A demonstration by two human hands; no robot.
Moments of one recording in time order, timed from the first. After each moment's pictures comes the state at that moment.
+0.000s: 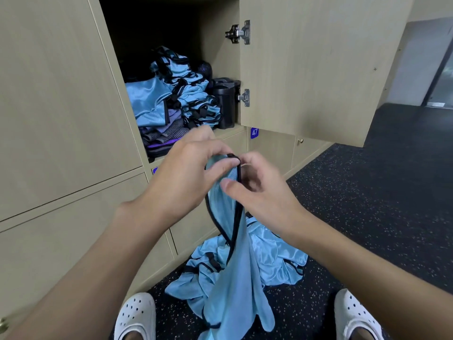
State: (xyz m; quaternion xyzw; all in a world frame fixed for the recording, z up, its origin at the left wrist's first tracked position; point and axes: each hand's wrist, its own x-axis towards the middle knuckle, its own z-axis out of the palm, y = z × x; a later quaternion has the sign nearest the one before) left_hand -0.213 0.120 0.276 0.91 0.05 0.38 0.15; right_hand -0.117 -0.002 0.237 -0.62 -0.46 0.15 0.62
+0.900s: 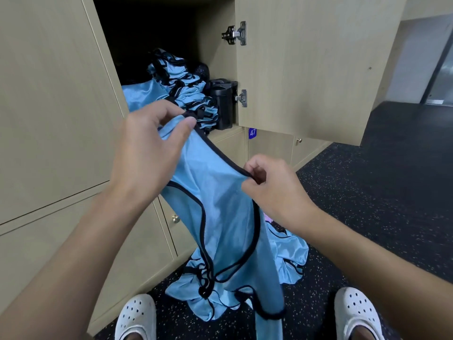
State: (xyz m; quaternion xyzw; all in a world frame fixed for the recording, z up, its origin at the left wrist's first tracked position) left_hand -0.229 0.125 0.302 0.82 0.16 0.51 0.21; right_hand -0.096 -0.005 0.235 -0.77 -0.39 0.04 0.50
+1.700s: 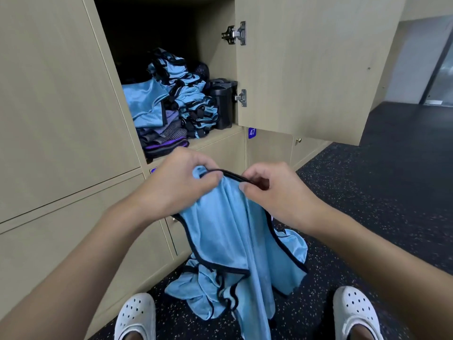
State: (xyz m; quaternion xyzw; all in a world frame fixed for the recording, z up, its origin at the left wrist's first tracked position) left_hand -0.224 0.119 0.278 0.91 0.17 0.24 0.29; right_hand -0.088 -0.020 0.237 -0.72 -0.48 0.08 0.49
